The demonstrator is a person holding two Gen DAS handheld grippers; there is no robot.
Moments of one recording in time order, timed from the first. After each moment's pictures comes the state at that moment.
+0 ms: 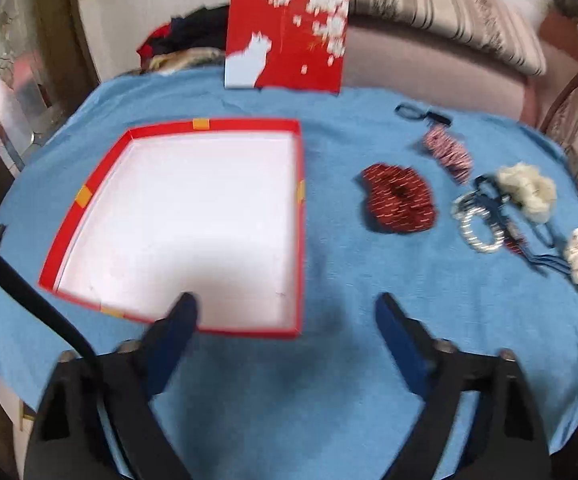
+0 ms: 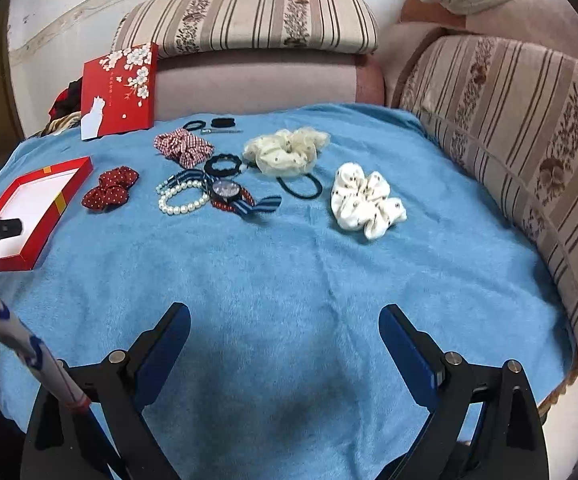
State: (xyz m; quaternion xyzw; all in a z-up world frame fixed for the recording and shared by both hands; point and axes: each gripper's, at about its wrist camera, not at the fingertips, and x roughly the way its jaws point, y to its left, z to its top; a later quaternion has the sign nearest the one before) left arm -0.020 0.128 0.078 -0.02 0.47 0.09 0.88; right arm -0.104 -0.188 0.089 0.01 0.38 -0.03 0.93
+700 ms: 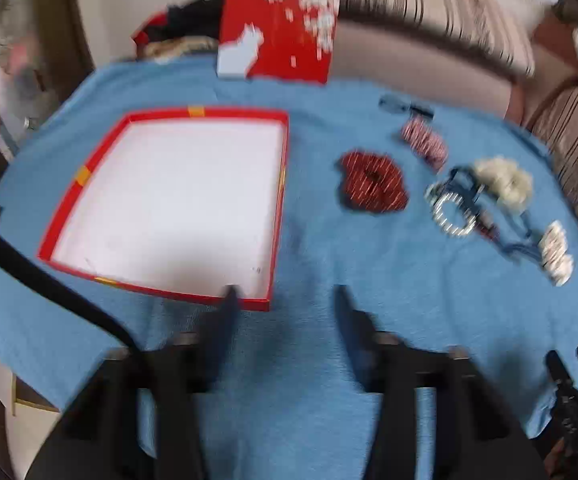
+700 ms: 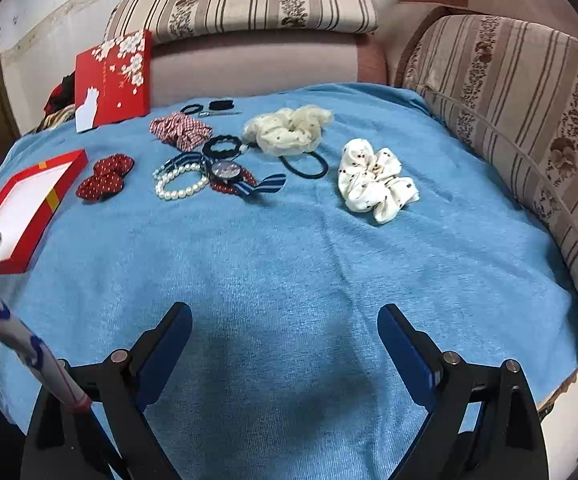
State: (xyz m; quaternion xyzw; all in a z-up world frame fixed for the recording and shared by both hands) left arm -0.066 0.110 0.109 -0.06 0.45 0.07 0.89; right arm -0.093 -0.186 0.076 0.03 0.40 -0.03 0.92
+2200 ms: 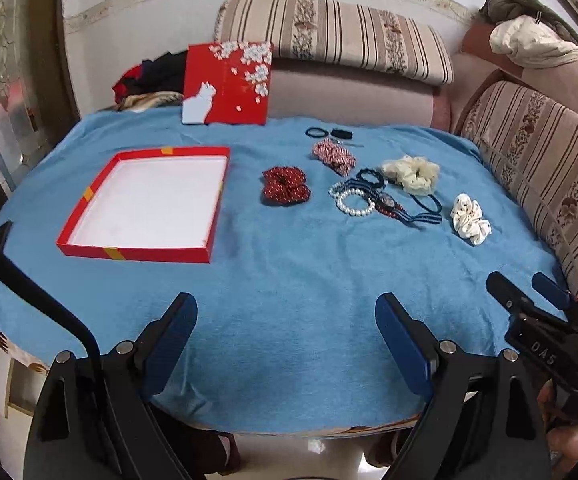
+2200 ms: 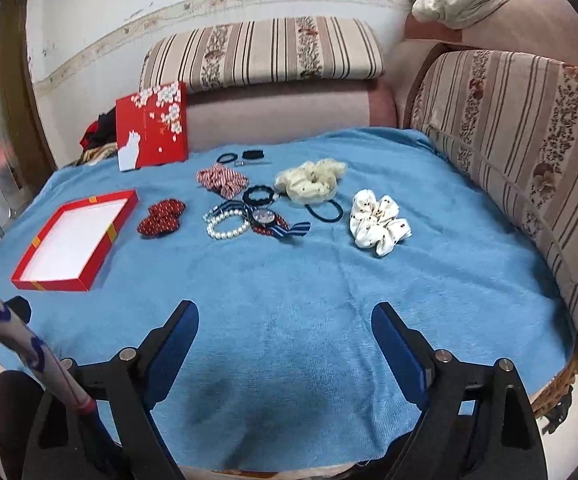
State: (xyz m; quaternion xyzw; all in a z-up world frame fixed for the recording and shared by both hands) left arm -0.175 0.032 0.154 -0.03 0.40 0.01 0.92; right arm -0.147 -0.182 0.131 0.05 0.34 0.01 0.94
